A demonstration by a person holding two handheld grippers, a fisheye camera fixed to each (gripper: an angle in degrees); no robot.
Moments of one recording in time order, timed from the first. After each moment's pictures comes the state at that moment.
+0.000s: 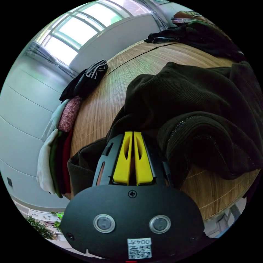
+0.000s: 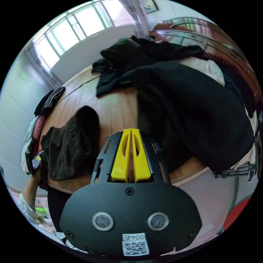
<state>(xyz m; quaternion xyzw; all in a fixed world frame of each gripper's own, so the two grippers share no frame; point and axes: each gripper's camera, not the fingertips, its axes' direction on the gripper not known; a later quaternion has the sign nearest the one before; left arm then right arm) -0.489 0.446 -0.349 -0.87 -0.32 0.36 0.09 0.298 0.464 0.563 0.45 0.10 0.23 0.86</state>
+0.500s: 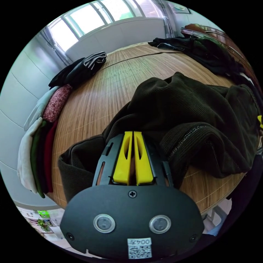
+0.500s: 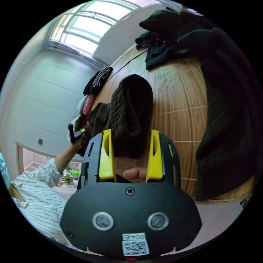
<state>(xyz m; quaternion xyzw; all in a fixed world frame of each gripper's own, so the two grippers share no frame) -0.532 0.413 -0.327 -0.89 -0.36 0.25 0.14 0.306 0.447 0.580 0.38 -0.15 0.03 0.91</state>
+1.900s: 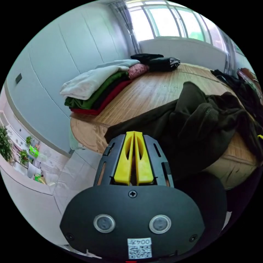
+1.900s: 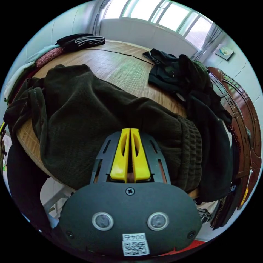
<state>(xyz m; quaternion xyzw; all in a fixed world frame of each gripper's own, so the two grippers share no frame) -0.374 0.171 -0.224 -0.72 -0.58 0.34 0.17 0.132 0.244 0.740 0.35 0.34 0.01 0.87</state>
